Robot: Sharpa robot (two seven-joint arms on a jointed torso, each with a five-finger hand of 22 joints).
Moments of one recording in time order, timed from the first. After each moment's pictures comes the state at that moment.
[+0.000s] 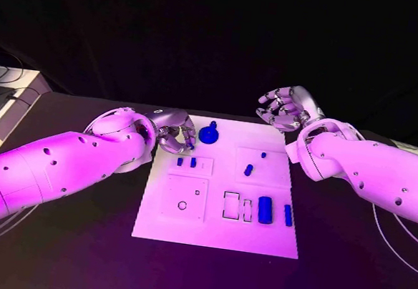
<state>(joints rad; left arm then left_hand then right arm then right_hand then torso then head) 1.14 -0.55 0.16 1.19 -1.51 -0.12 0.00 1.40 -0.23 0.70 0.02 0.17 1.03 0.14 0.21 0.42 1.16 0.08 0.22 0.09 1.44 0.01 1.44 1.07 0.11 1.33 0.10 1.34 1.23 1.32 -0.75 -0.09 1.30 -0.85 -0.65 0.08 1.38 -0.26 0.47 0.23 0.33 0.90 0.14 0.26 0.48 1.13 0.05 0.54 0.64 1.43 -0.02 1.19 1.00 0.12 1.31 0.08 0.78 1.13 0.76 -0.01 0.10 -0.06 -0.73</state>
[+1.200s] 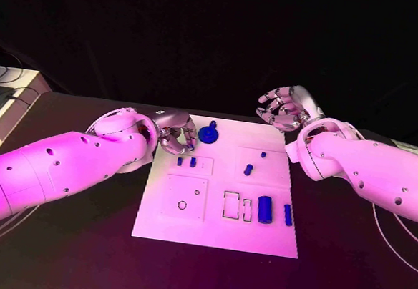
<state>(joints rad) 1.14 -0.53 0.16 1.18 -1.52 -0.11 -0.01 1.39 -0.23 0.70 0.02 0.17 1.03 0.14 0.21 0.42 1.16 0.09 0.21 0.09 1.44 0.01 1.44 1.06 0.11 1.33 0.10 1.34 1.23 1.32 -0.75 -0.09 1.30 -0.85 -0.65 0.08 1.38 -0.26 0.47 0.23 0.33 0.90 0.14 0.26 0.48 1.14 0.05 0.54 0.64 1.43 -0.02 1.19 1.00 0.12 1.31 0.08 0.78 1.13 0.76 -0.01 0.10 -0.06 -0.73</state>
